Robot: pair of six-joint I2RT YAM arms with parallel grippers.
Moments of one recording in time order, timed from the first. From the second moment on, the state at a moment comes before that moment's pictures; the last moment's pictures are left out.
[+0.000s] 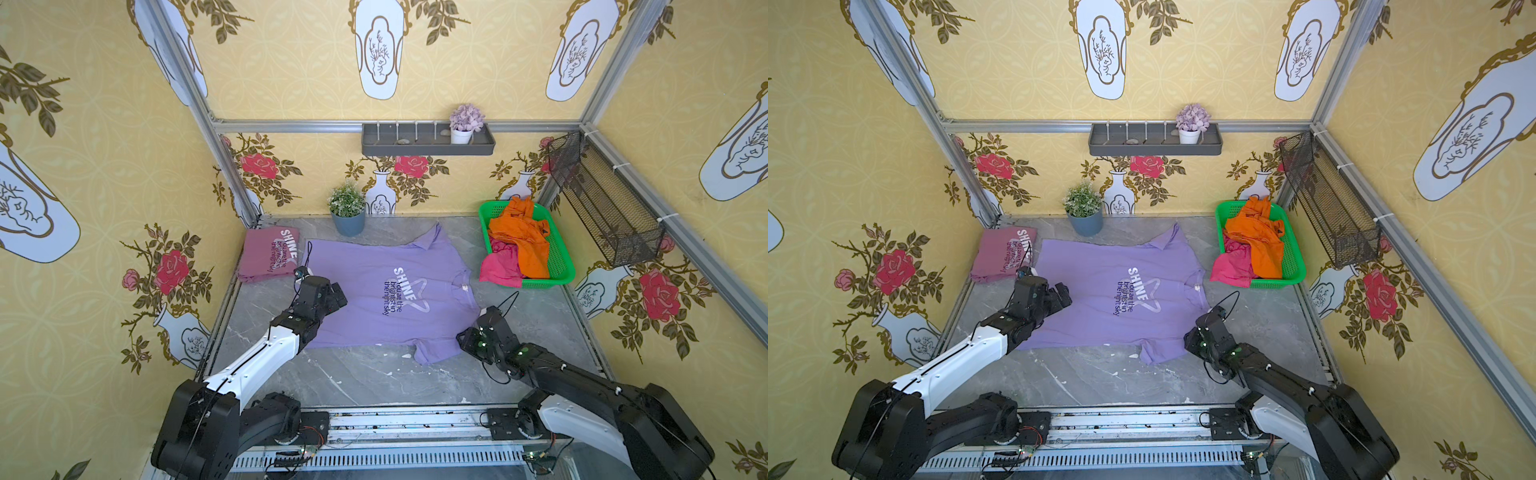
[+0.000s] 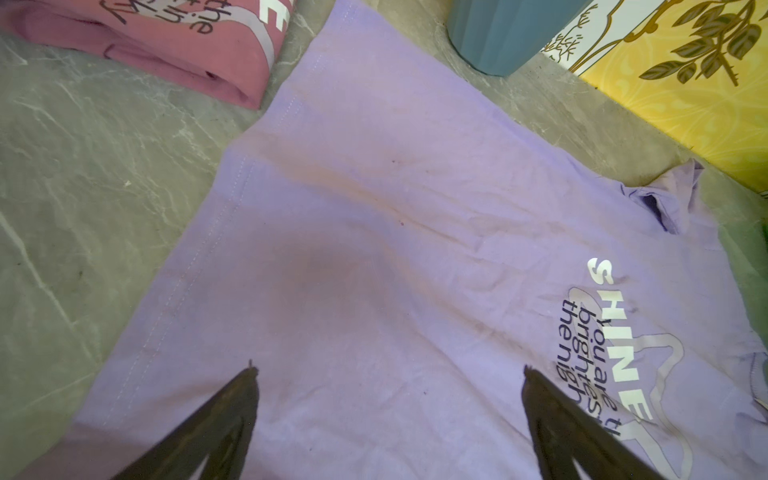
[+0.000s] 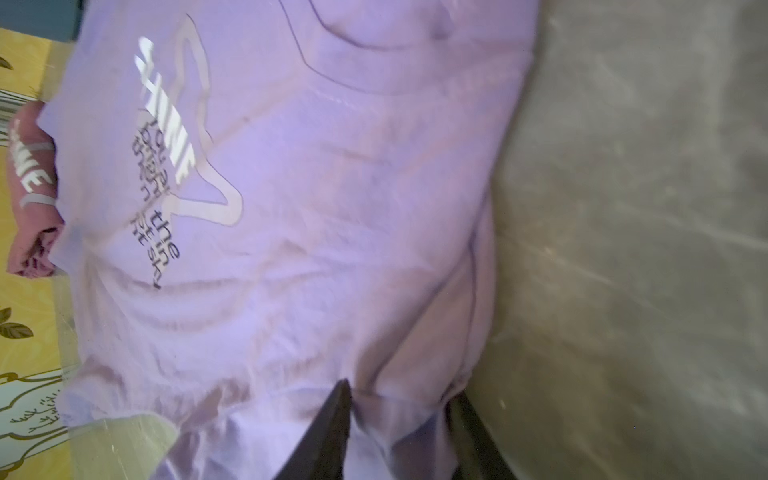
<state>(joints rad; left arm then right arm) -0.36 1.16 0.58 -0.16 -0.23 -0.66 0.66 1.09 0.25 -0.06 -0.01 0.99</state>
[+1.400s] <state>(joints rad) -0.27 0.96 0.60 -0.43 -0.40 -0.69 0.45 1.14 0.39 -0.24 -0.11 0.83</state>
